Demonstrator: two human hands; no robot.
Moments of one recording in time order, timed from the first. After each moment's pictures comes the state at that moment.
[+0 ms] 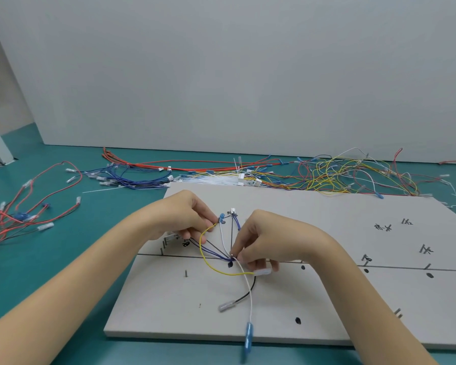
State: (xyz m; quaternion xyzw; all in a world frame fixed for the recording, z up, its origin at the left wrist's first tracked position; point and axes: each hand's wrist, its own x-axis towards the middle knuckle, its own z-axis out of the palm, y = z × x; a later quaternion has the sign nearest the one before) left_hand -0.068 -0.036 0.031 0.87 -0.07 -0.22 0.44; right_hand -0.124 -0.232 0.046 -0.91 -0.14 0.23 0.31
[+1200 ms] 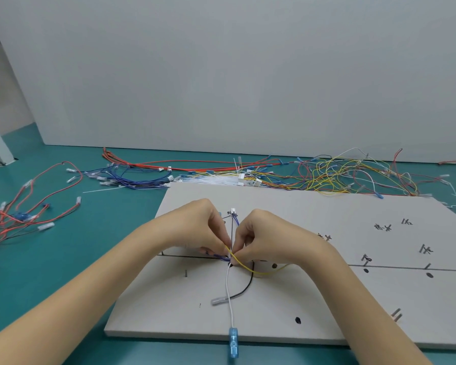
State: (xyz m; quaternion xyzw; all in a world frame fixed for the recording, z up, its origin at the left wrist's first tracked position) left_hand -0.084 -0.052 0.028 0.90 -0.20 -0.20 0.34; right_hand -0.115 -0.234 0.030 -0.93 -0.20 0.13 0.28
